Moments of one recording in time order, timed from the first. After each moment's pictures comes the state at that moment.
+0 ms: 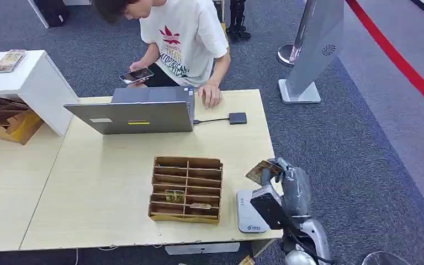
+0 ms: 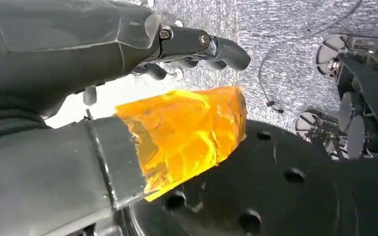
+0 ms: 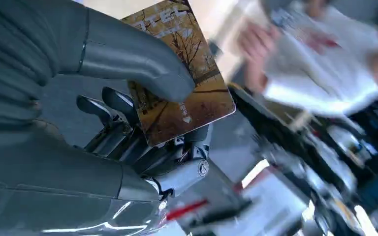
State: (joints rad) left arm 0.00 -0.03 -0.51 -0.11 0.75 0.10 0.06; right arm 0.04 -0.05 0.39 -1.68 0.69 -0.51 -0.10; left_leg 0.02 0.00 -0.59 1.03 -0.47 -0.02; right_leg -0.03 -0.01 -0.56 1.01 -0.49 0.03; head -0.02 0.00
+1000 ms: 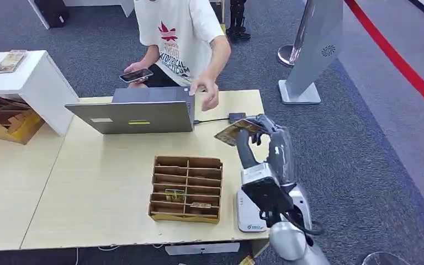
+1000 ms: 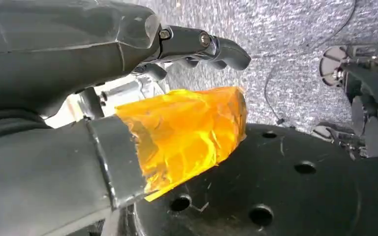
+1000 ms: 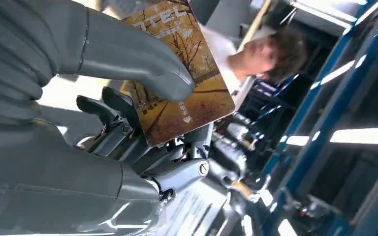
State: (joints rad) left arm -0.02 -0.02 -0.66 -0.10 0.71 0.10 0.06; right arm -0.23 0.05 0.52 -1.70 0.57 -0.43 -0.16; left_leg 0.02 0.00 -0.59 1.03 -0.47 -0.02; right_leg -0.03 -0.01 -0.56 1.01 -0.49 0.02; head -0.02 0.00
